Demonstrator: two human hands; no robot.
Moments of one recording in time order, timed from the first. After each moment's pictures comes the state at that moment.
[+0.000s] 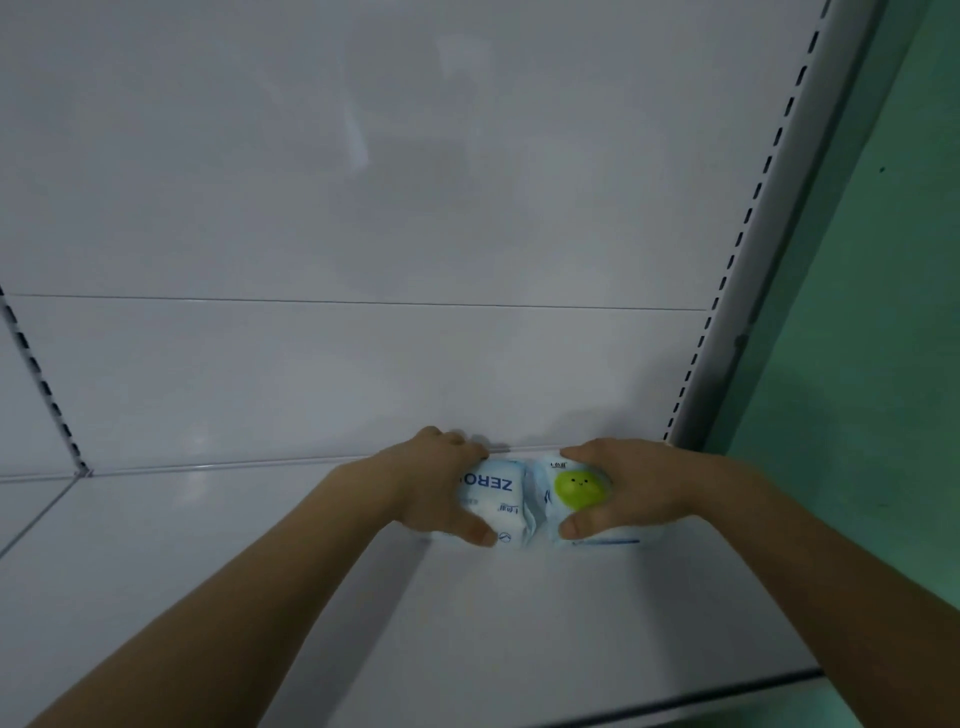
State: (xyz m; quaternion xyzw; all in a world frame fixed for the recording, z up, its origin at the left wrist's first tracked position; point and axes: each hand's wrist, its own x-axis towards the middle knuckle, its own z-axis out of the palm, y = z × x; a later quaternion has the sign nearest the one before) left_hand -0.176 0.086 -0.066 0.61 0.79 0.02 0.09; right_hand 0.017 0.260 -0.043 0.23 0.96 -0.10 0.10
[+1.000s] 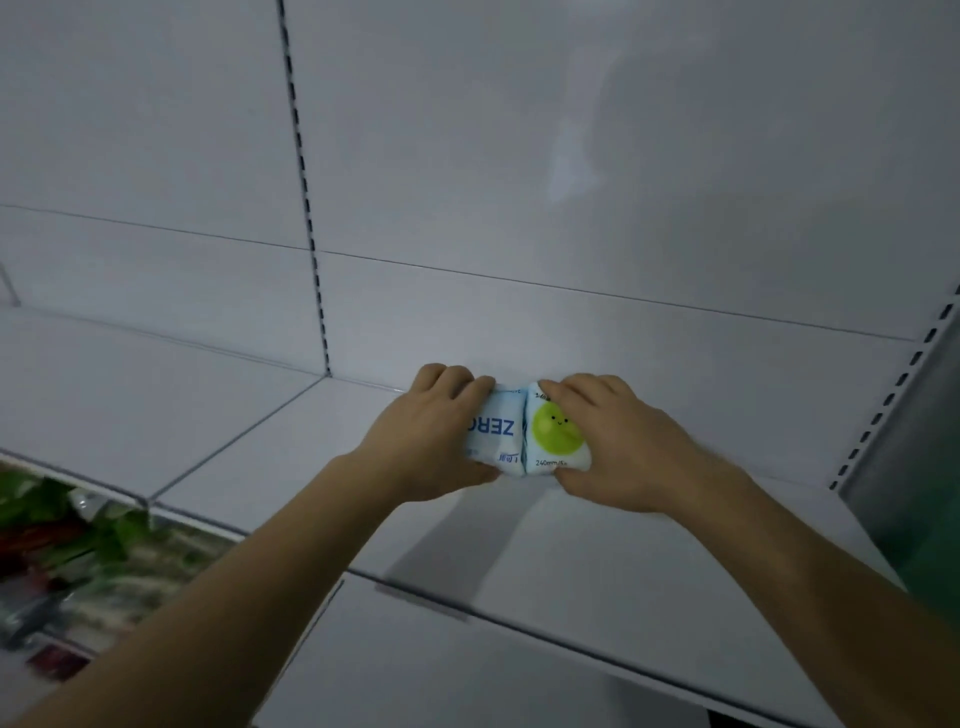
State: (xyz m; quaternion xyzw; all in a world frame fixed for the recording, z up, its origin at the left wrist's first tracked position) left_hand -0.130 -0.042 -0.057 0.41 0.89 0.11 -0.17; right_hand -0.033 0.172 -0.035 -0.06 0.99 0.03 -0.13
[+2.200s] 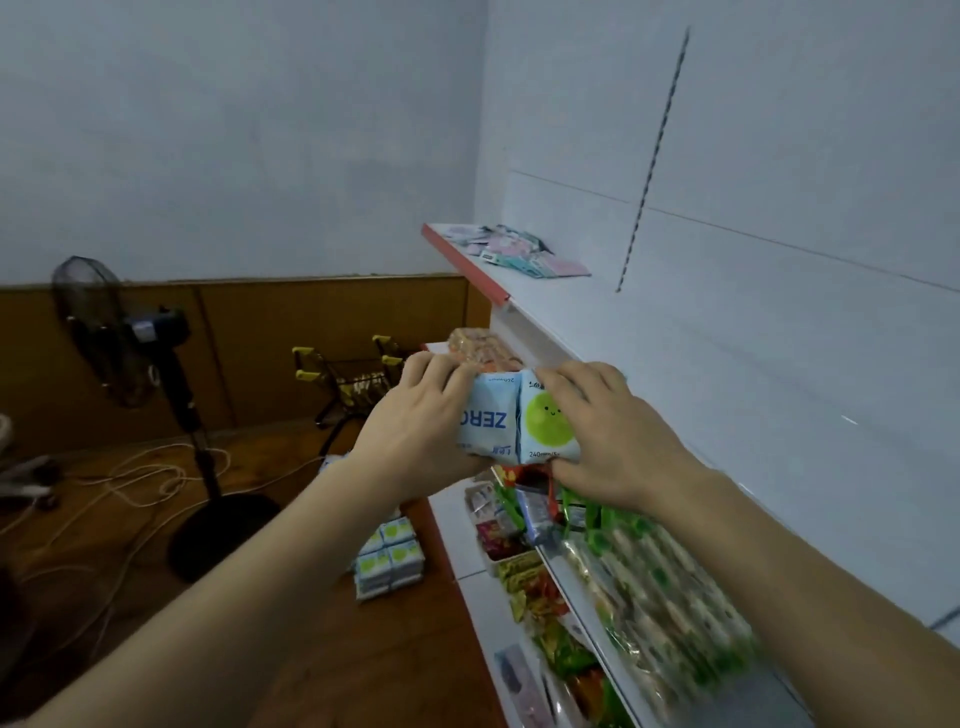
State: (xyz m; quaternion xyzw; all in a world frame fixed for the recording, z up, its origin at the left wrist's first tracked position) left_hand -0.100 -0.639 -0.095 -0.07 0.97 0.02 -0.23; right_hand -0.206 -0.441 -0.070 -0.47 0.87 -0.02 -0.14
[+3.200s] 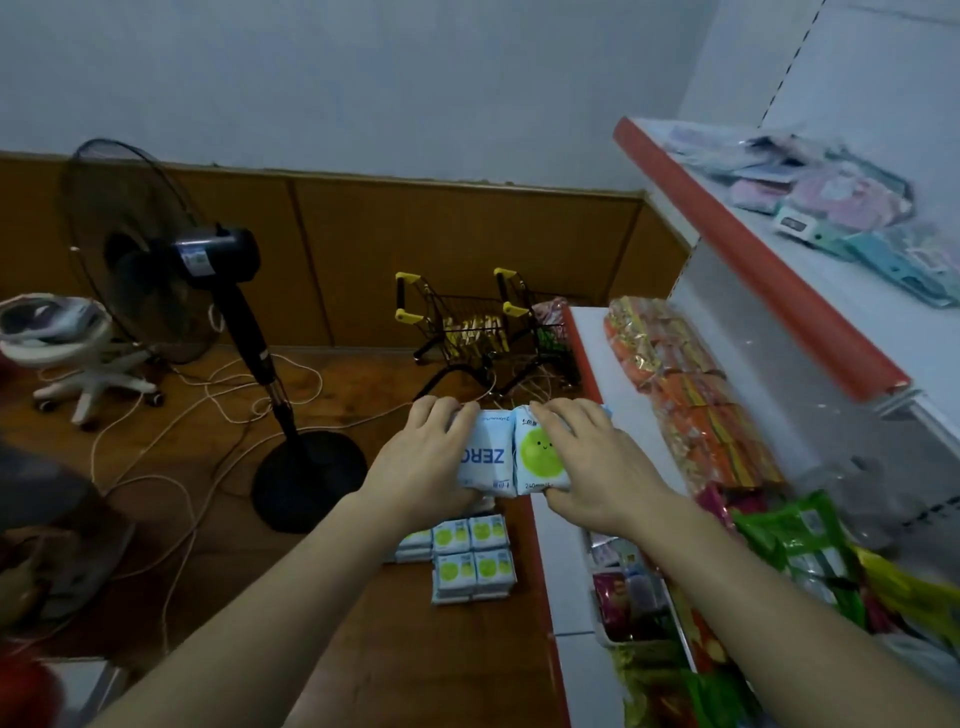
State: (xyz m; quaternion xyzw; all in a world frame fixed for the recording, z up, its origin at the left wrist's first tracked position) left_hand -0.328 -1.037 -0.285 -0.23 0.97 0.11 -0.06; right_hand -0.496 -0.886 -0.263 -0.59 0.81 0.00 0.03
